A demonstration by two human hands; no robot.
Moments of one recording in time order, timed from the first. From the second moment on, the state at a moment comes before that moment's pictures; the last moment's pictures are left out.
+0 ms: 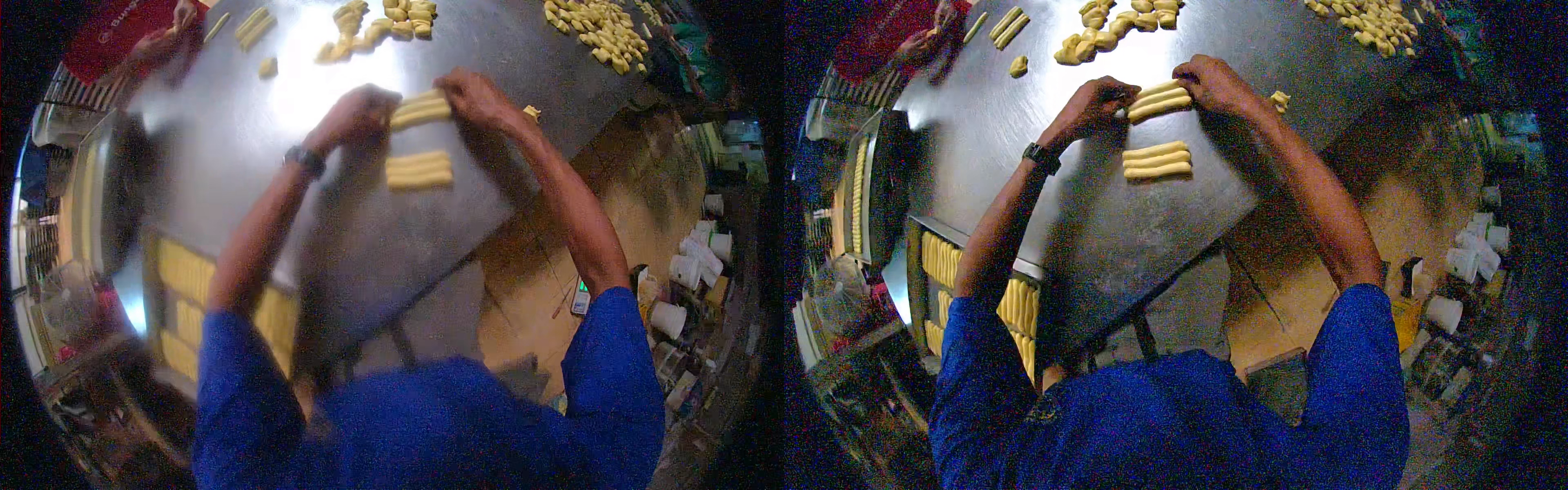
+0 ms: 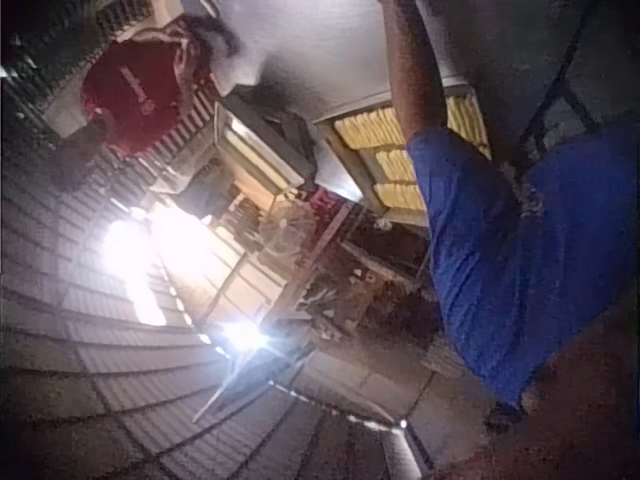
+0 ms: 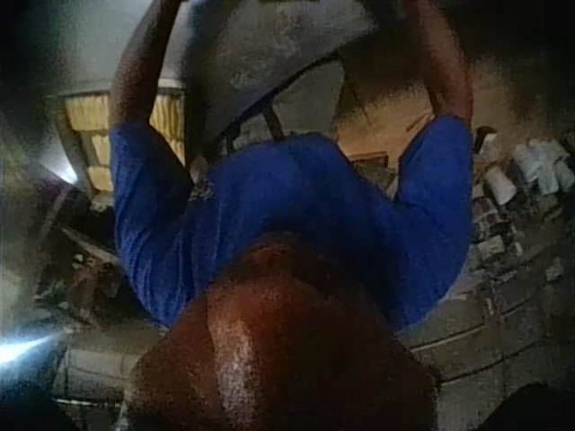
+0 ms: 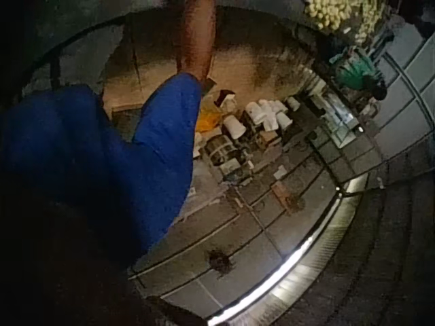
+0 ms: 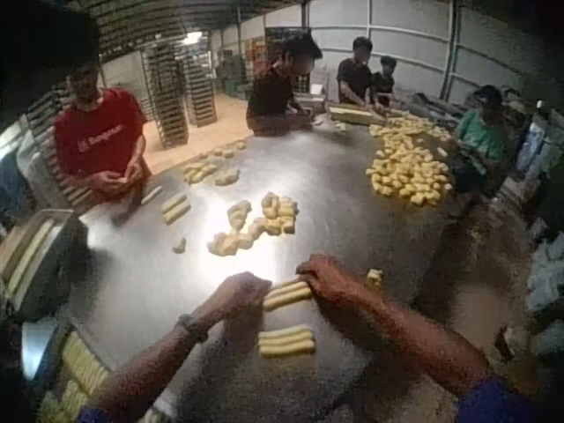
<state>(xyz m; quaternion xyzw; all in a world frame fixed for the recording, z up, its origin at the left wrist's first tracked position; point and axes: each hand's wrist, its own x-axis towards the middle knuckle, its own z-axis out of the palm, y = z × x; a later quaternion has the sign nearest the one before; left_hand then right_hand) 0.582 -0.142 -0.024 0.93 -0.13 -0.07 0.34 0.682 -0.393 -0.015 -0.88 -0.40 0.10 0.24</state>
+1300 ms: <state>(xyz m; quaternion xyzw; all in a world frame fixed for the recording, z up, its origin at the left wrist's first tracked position) 0.300 -0.124 0.058 0.39 0.09 0.26 0.88 0.488 -0.232 0.194 -0.71 -0.51 0.33 0.36</state>
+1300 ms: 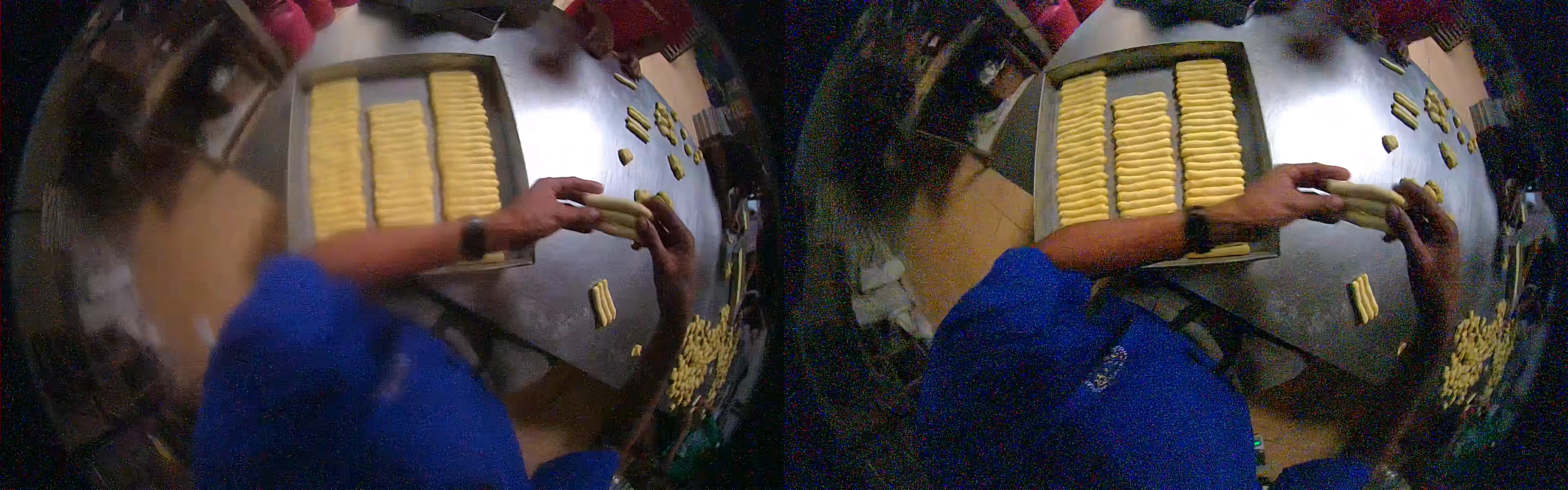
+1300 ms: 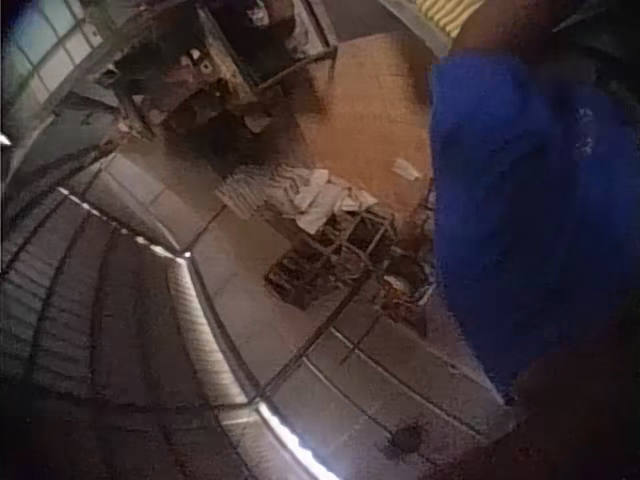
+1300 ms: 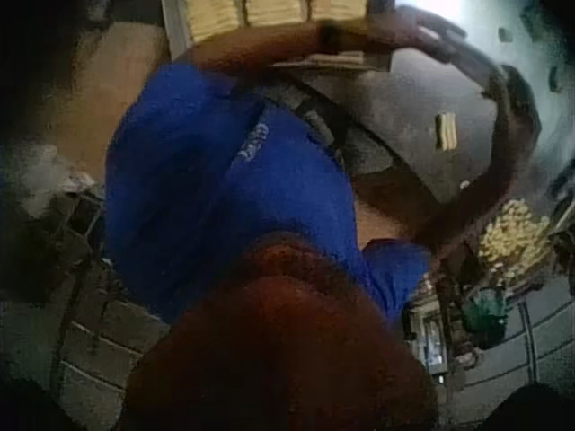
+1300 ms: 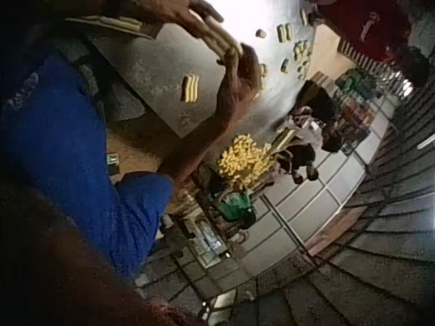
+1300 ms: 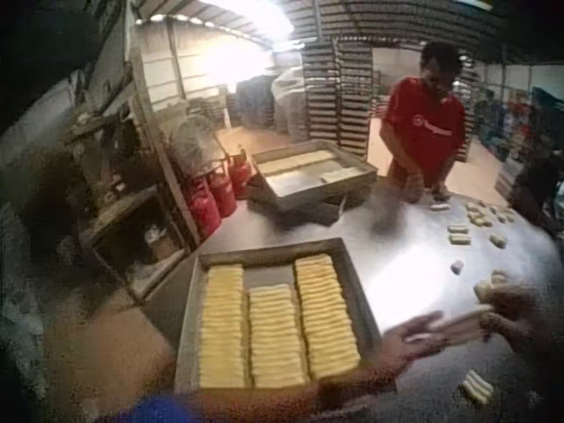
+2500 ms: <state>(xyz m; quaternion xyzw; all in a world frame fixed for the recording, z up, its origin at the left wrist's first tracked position) 0.035 0.111 -0.021 0.82 0.44 0.26 0.24 0.277 0.105 -0.008 -0.58 -0.76 0.21 0.21</state>
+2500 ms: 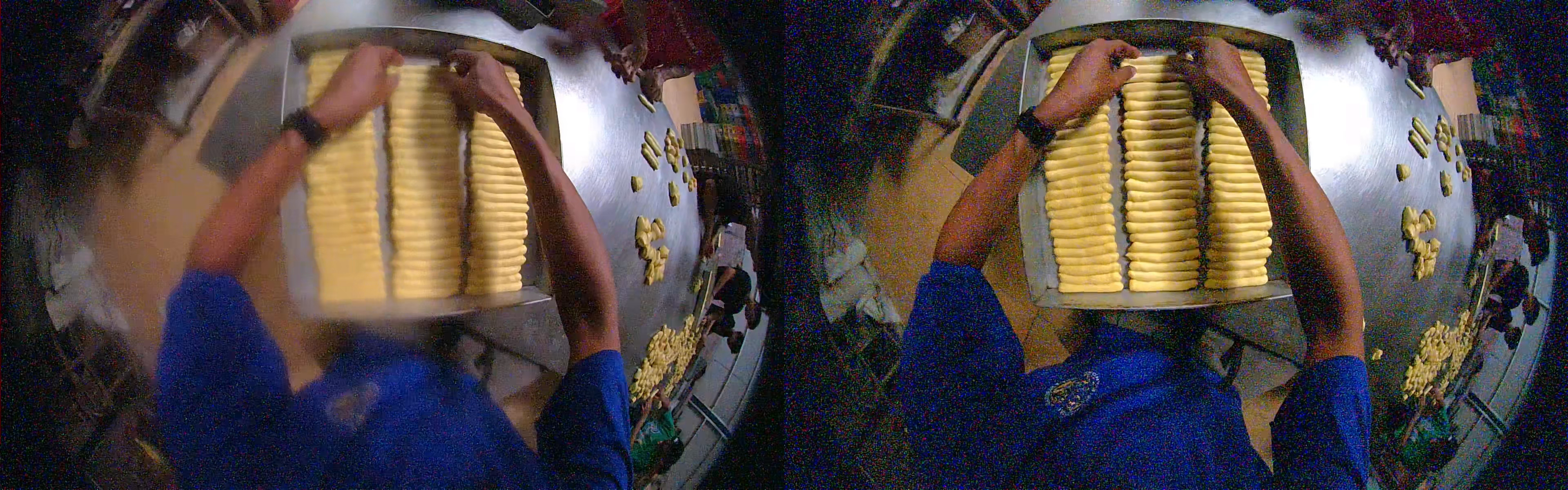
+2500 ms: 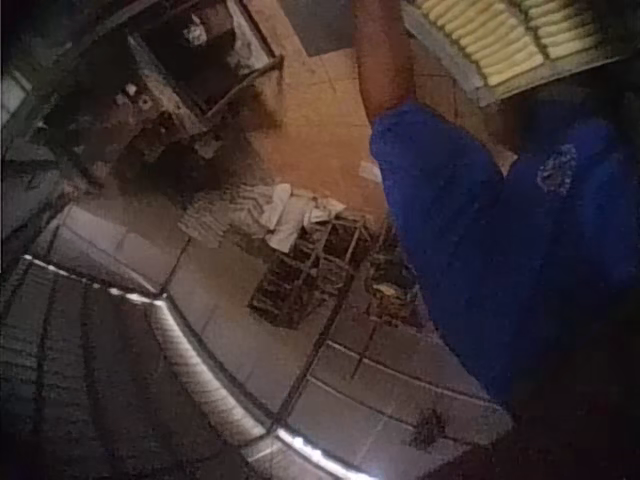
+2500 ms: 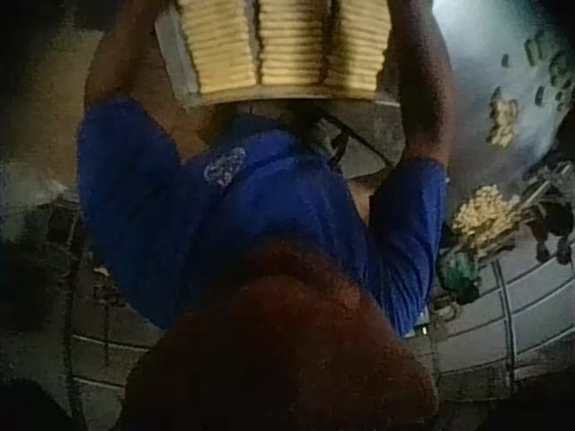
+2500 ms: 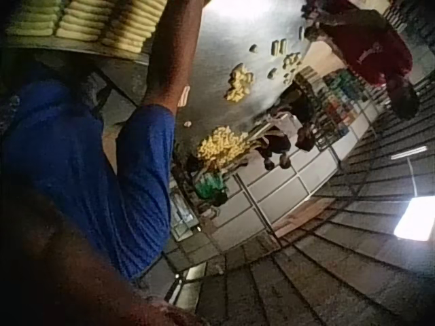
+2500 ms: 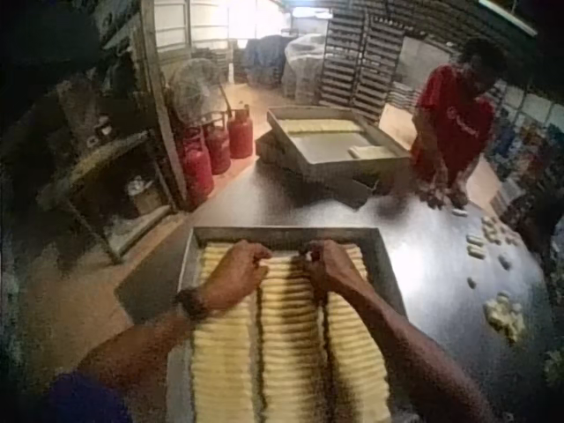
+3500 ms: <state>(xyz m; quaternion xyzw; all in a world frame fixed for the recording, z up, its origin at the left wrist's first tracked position) 0.049 0.054 -0.008 0.90 0.43 -0.03 0.02 0.297 0.033 -0.033 -0.50 -0.86 -0.03 0.06</state>
